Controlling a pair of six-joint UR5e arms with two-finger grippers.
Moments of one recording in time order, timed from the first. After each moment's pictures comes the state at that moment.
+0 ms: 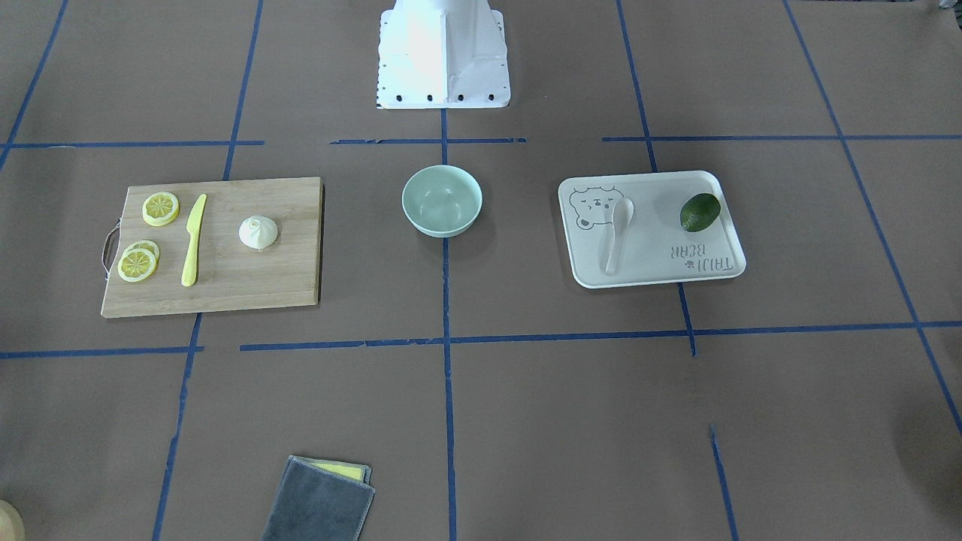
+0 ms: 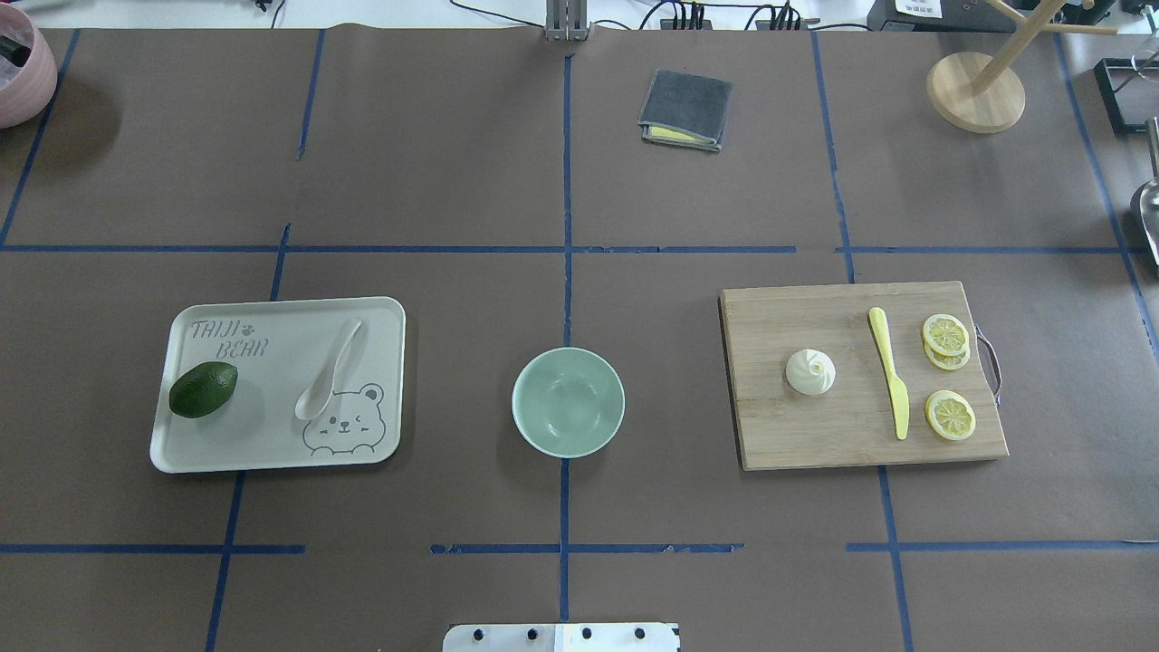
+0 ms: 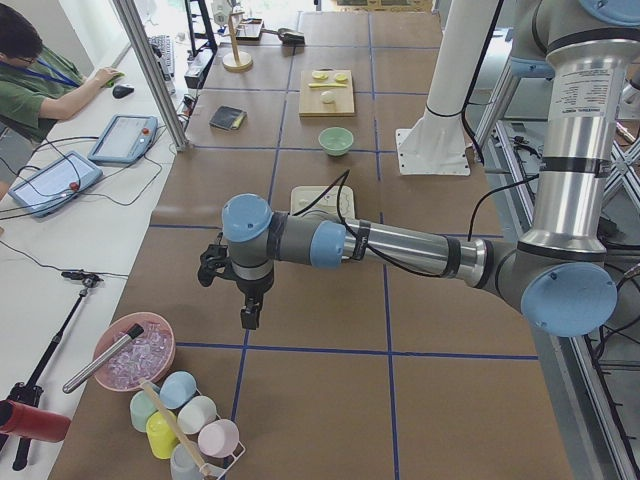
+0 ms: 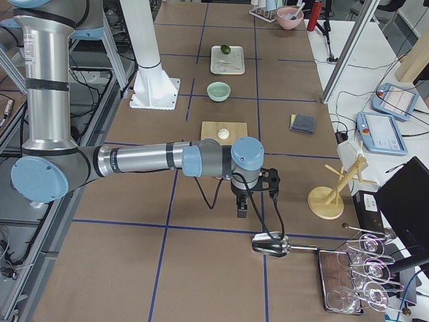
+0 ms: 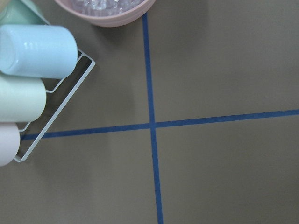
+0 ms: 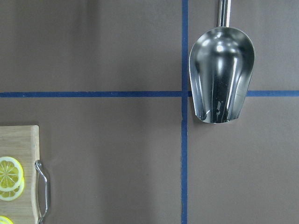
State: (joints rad) left arm -1.51 -1.62 -1.74 -1.59 -2.32 -0.03; right arm 1.57 -1.60 1.75 -1.64 2.41 0.06
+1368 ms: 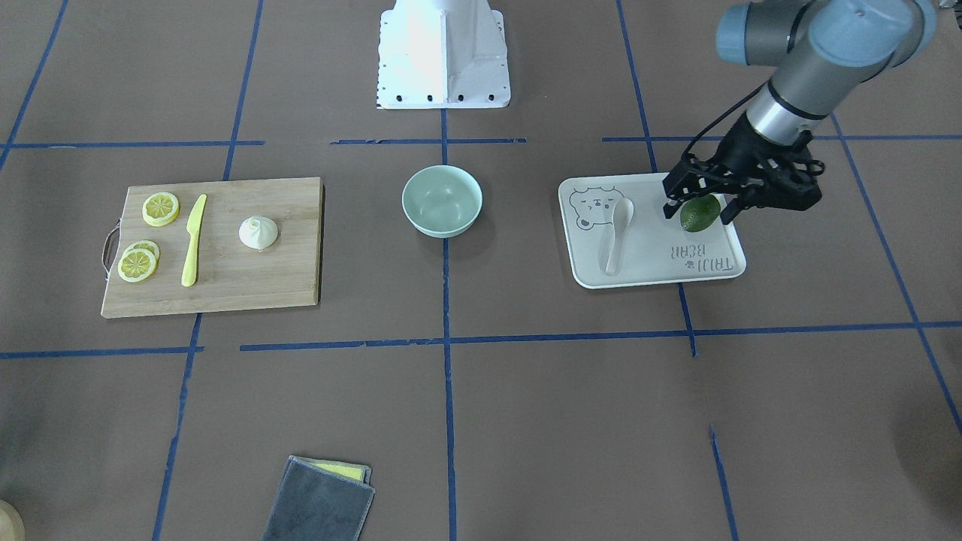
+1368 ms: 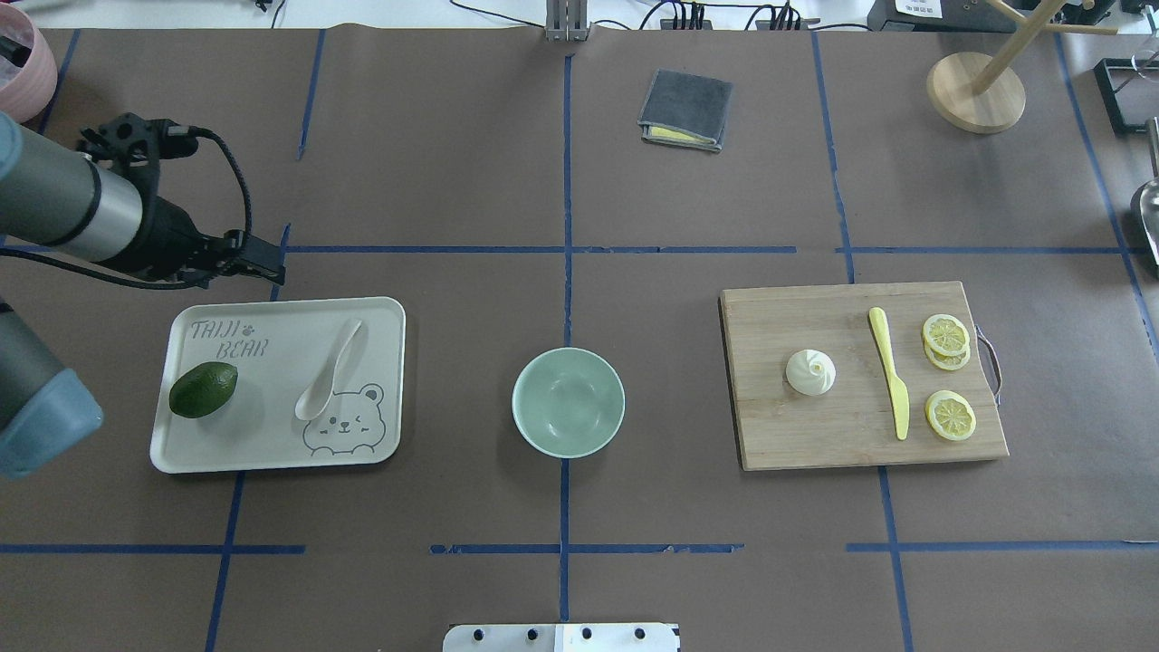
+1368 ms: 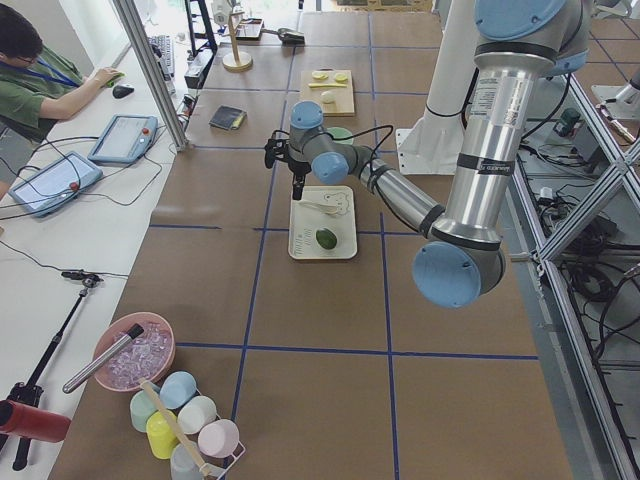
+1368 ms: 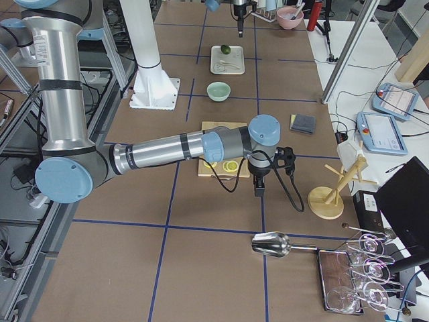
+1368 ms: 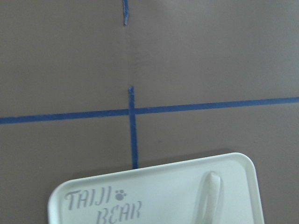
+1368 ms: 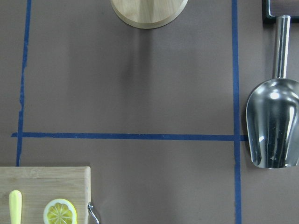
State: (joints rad) left arm -0.82 -1.78 -1.93 -1.87 -2.07 -1.07; right arm 1.46 -1.51 1.74 -1.51 2.41 0.32
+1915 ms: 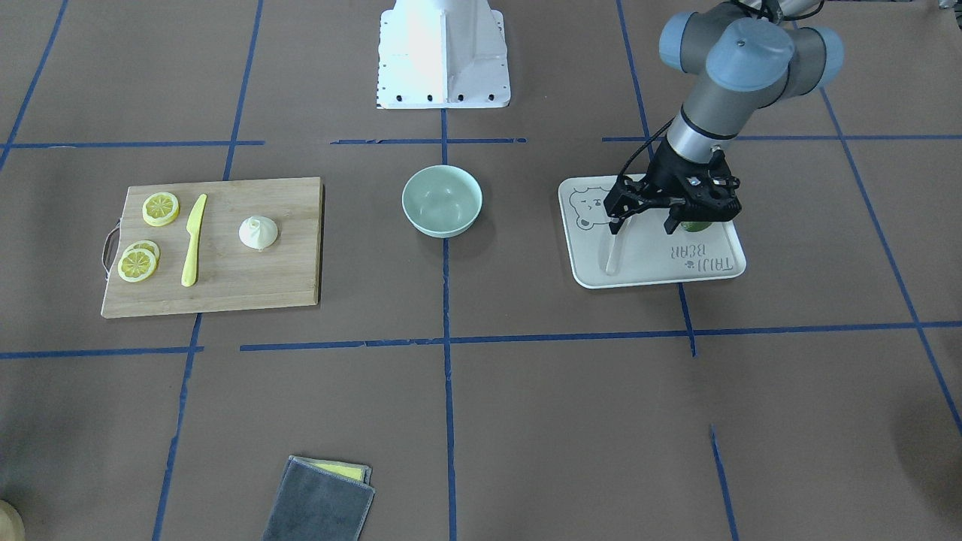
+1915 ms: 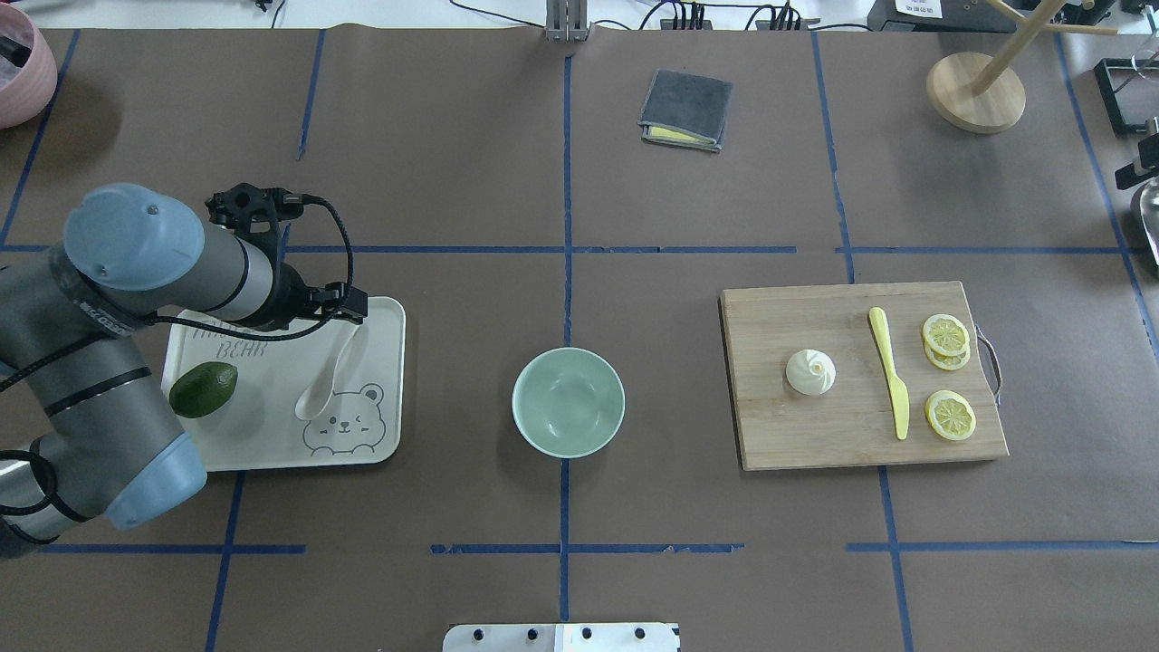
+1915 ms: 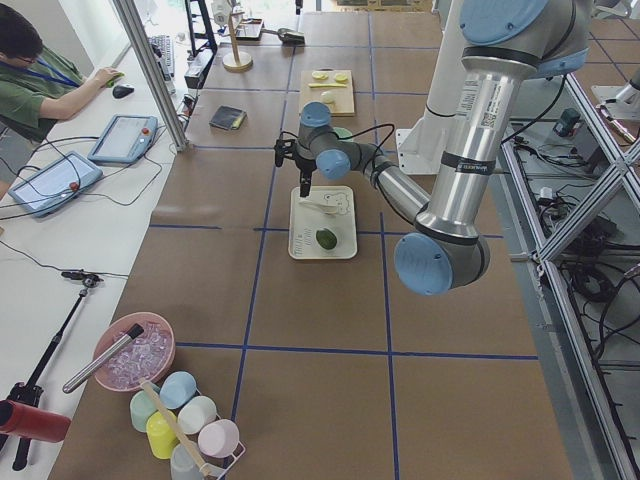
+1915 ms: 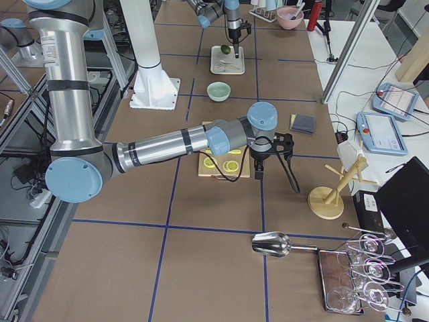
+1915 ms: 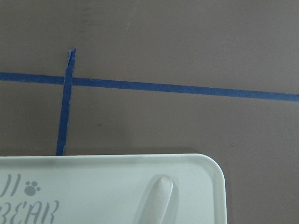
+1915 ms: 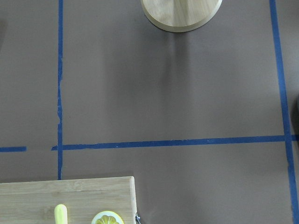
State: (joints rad) left arm -0.65 -1.86 -1.82 -1.87 -1.89 -1.18; right arm 1.39 -1.50 1.79 -1.44 2.42 0.51
